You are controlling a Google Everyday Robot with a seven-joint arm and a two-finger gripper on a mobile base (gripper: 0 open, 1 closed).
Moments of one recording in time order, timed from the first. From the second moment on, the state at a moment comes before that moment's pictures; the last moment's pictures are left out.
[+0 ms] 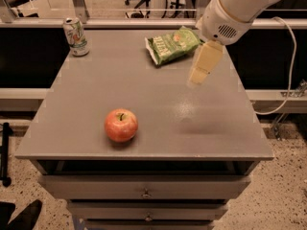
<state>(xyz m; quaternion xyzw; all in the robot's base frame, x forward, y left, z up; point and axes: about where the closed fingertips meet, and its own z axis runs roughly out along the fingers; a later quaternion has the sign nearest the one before) 0.569 -0.118 0.958 -0.61 0.75 0.01 0.25</state>
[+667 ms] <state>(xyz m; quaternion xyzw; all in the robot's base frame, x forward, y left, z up) 0.654 -0.062 0.948 -0.58 0.73 0.06 0.34</state>
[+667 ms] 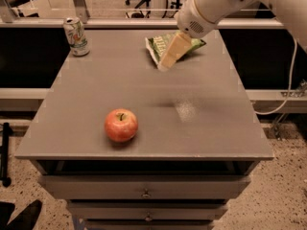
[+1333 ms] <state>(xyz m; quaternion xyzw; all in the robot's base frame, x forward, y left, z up) 0.753 0.030 0.938 -0.52 0.72 0.15 0.43</state>
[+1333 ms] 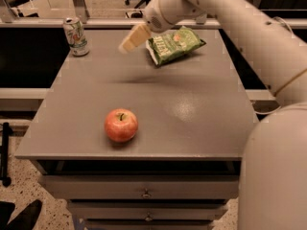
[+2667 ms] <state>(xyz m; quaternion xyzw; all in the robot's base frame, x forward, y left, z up) 0.826 0.222 0.904 -0.46 0.69 0.25 0.50</state>
